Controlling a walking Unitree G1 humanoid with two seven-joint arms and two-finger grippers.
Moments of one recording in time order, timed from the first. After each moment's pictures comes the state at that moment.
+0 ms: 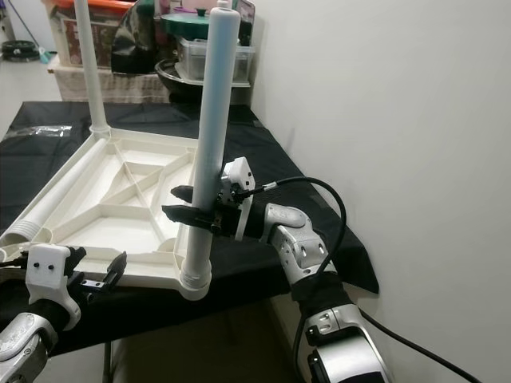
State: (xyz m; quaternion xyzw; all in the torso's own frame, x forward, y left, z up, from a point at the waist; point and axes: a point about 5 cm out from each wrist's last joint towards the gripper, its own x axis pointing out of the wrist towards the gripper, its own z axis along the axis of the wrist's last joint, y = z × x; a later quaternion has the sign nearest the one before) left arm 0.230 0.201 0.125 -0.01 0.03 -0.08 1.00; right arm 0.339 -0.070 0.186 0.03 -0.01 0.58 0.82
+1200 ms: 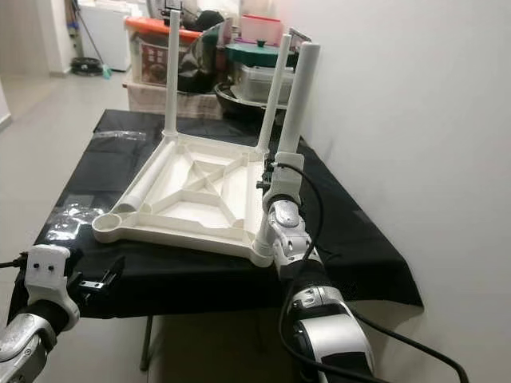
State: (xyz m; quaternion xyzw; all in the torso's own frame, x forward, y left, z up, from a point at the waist) left arm 0.230 0.203 0.123 0.00 0.04 -0.08 1.00; right arm 0.390 -0.132 0.155 0.02 0.06 -0.06 1.00
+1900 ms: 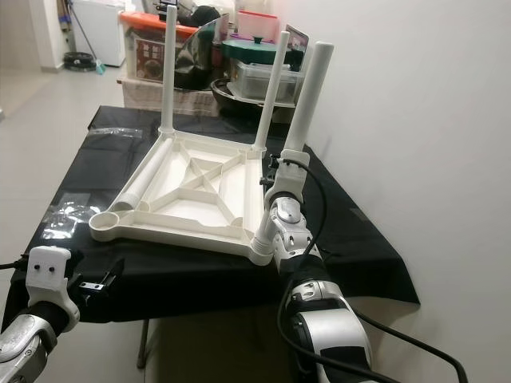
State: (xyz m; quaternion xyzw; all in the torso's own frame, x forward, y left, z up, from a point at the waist) left arm 0.231 0.204 0.120 0.00 0.04 -0.07 1.00; right arm 0.393 -0.138 0.157 0.06 0.07 -0.08 0.99
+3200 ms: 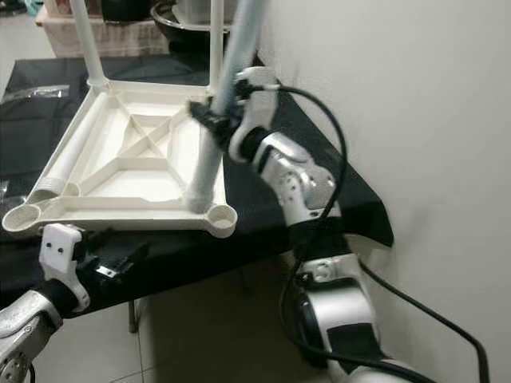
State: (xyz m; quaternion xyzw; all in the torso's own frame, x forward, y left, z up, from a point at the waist) left arm 0.235 0.187 0.145 0.01 0.02 -0.27 0.96; right arm 0.351 -0.050 0.276 0.12 -0.02 0.45 0.89
